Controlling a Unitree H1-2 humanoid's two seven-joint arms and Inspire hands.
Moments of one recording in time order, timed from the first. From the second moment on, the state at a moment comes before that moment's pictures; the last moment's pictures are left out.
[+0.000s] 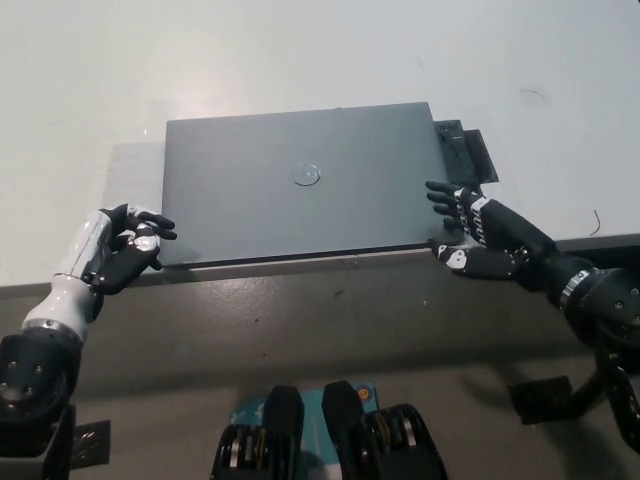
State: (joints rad) left_arm -0.36 0.27 0.07 -0.11 0.03 0.45 -0.07; right_arm -0.53 -0.26 0.10 0.17 0.05 0.31 0.46
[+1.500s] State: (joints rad) left_arm -0.35 0.27 0.08 -0.11 0.04 0.45 -0.08; right_arm -0.08 -0.33 -0.32 -0.19 0.31 0.36 0.39
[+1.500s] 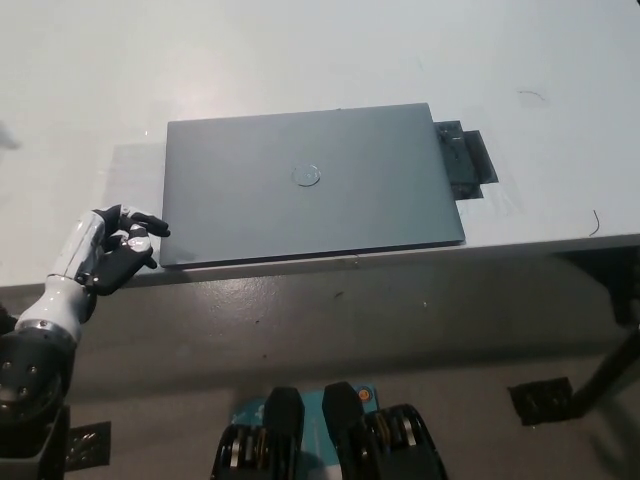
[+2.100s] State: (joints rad) left_arm -0.36 0.27 0.08 -0.10 0.04 0.44 -0.08; right_arm -0.08 -0.33 -0.31 -0.16 0.31 0.32 0.35
